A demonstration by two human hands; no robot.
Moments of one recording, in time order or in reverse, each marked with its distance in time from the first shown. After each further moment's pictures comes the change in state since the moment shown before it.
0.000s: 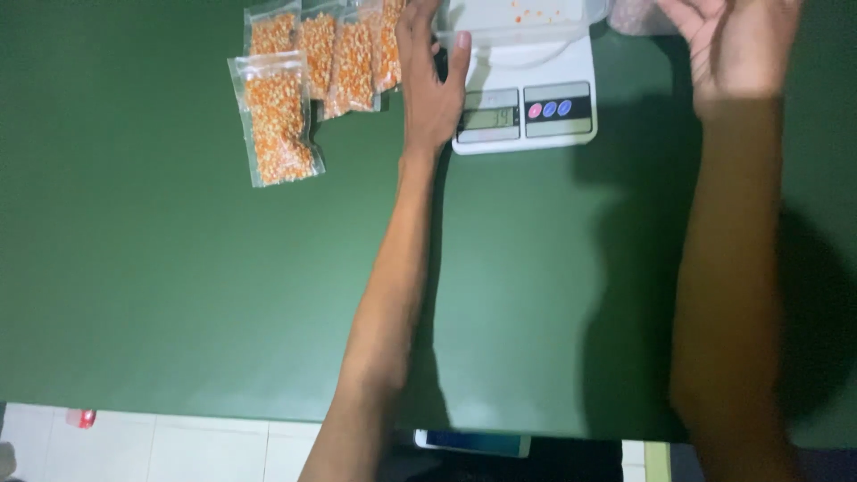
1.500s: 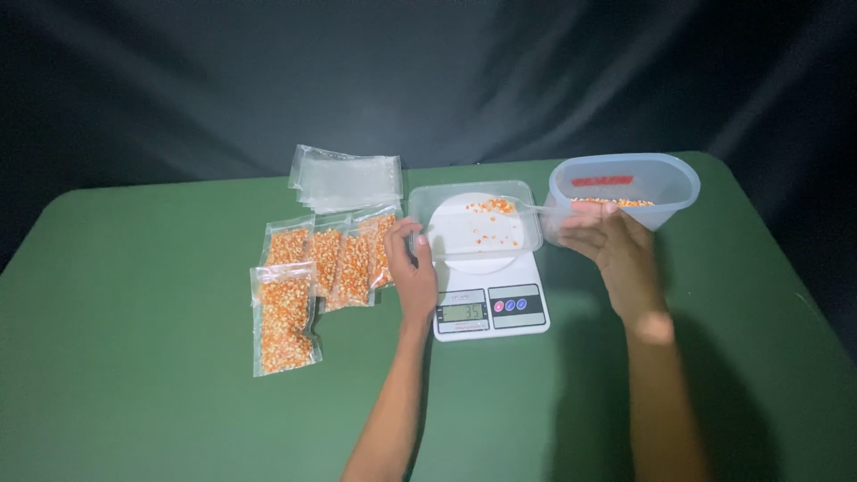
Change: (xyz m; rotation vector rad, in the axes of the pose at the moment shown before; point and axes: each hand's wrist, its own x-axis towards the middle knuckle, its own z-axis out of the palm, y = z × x) left_hand 0.030 0.001 0.017 -0.052 0.295 -0.104; right_hand -0.004 -0.040 0.048 -0.081 -0.063 0.022
